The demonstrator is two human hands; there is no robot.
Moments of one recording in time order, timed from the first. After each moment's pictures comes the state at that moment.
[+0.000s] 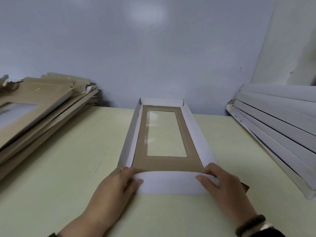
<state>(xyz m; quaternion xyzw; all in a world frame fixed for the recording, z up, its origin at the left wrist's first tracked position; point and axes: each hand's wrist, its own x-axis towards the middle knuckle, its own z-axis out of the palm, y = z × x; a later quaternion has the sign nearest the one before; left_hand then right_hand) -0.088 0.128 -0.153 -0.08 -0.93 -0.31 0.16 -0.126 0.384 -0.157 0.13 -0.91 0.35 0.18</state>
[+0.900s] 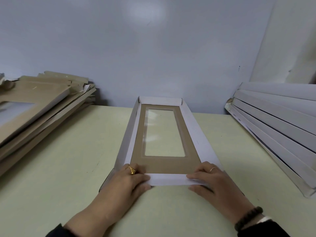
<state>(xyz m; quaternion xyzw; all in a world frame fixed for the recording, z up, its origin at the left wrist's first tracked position) -0.104 0.133 -0.159 -0.16 -0.96 -0.19 0.08 -0.137 0.392 -0.161 0.26 -0.93 0.23 0.11</state>
